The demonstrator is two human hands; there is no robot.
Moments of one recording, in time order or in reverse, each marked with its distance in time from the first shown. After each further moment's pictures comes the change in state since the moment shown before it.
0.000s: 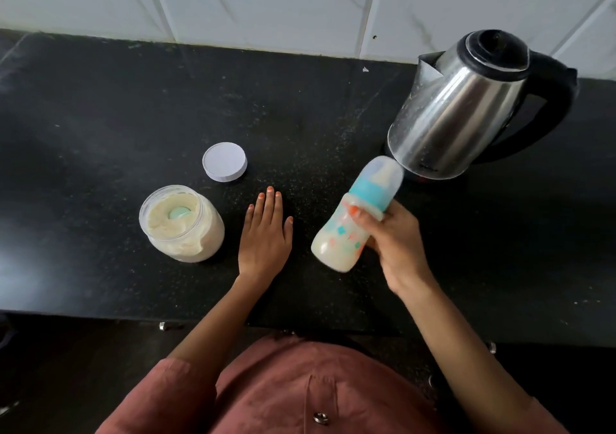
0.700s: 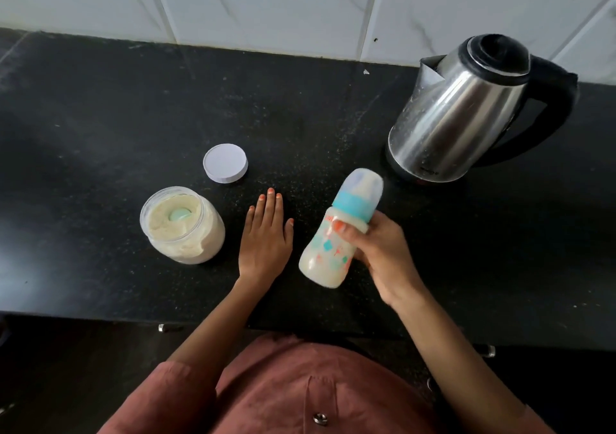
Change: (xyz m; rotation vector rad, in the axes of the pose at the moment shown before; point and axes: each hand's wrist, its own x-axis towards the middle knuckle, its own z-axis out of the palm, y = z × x) left_hand 0.002 -0.001 0.003 0.005 -0.009 0.000; right_hand -0.007 0.008 0.008 -0.012 -0.136 0.047
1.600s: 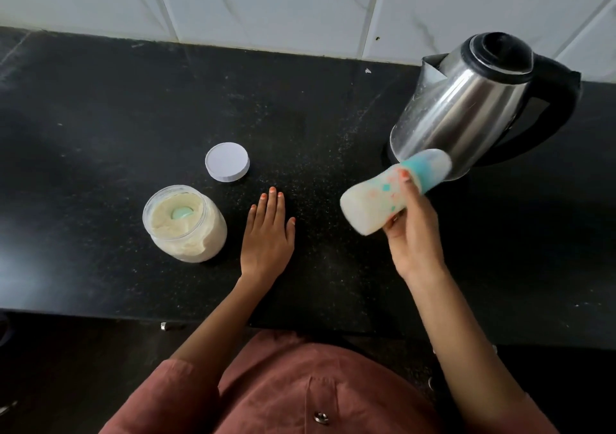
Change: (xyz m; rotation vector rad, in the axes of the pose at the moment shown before) left_hand -0.001 0.001 -0.001 -0.004 0.016 0.001; right_hand 0.017 -0.023 -0.019 0.369 0.214 -0.033
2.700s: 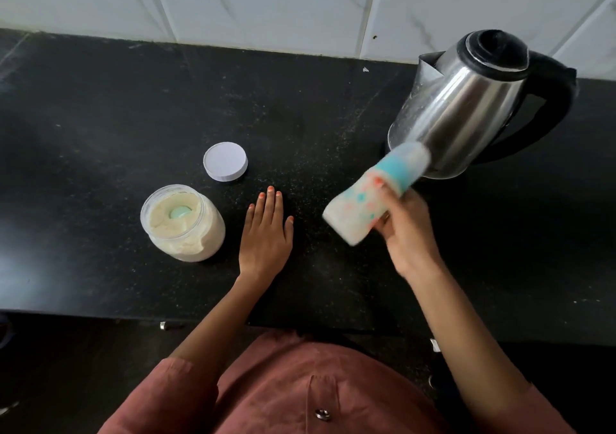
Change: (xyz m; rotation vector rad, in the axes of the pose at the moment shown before) left_hand 0.000 0.000 -0.003 -0.001 -0.009 -0.001; right_hand 0.000 0.002 0.002 -0.188 -0.064 -0.012
